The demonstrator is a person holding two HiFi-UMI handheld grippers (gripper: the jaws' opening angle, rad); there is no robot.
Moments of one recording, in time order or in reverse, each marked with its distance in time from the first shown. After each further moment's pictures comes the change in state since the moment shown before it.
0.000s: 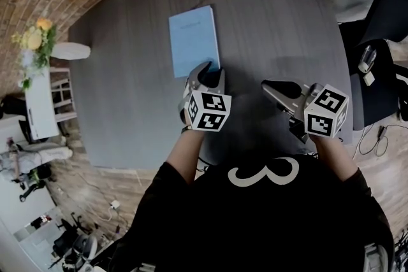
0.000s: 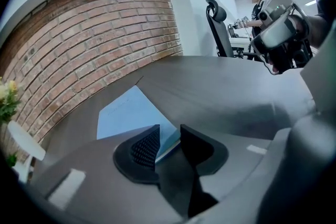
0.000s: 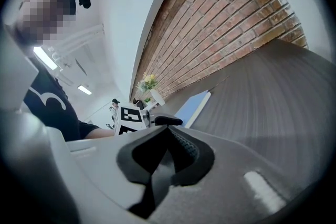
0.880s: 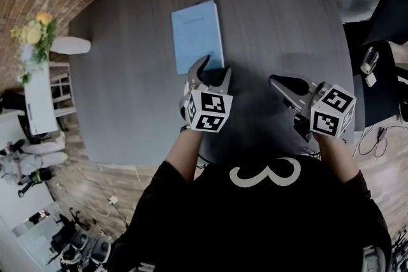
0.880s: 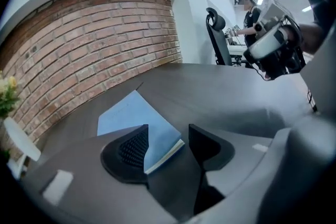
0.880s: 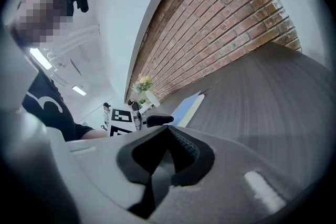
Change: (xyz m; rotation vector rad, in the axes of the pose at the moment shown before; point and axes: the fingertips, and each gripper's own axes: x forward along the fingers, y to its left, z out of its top) left arm -0.008 -0.002 0.009 -0.028 -0.072 -0.026; right arm -0.007 -0.012 0.003 0.010 -0.015 -0.052
